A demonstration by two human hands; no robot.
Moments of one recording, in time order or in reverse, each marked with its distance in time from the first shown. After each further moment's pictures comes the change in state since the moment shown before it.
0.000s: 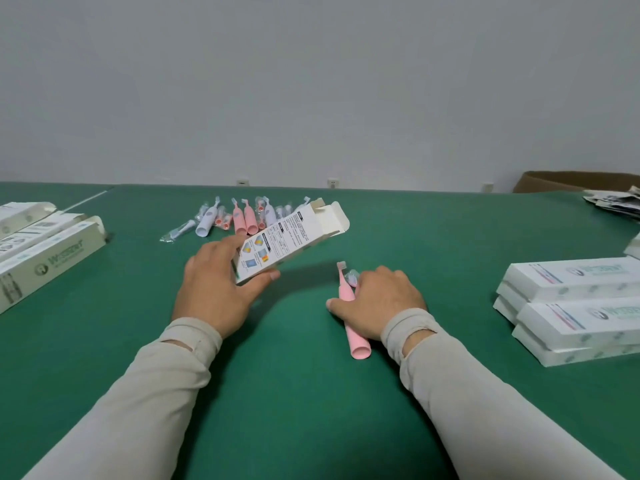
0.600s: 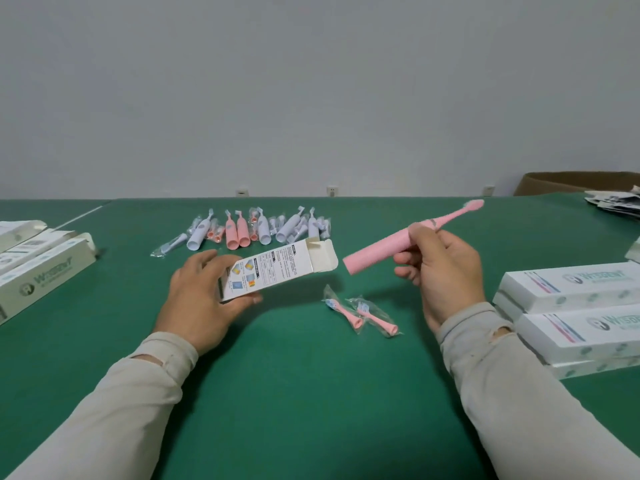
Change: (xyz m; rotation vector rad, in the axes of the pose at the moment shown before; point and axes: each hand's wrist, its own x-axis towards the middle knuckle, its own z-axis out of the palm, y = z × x) left_hand 0.009 -0.014 0.005 0.110 -0.078 0.033; right_hand 0.021 0.055 -0.034 1.590 0.445 0.028
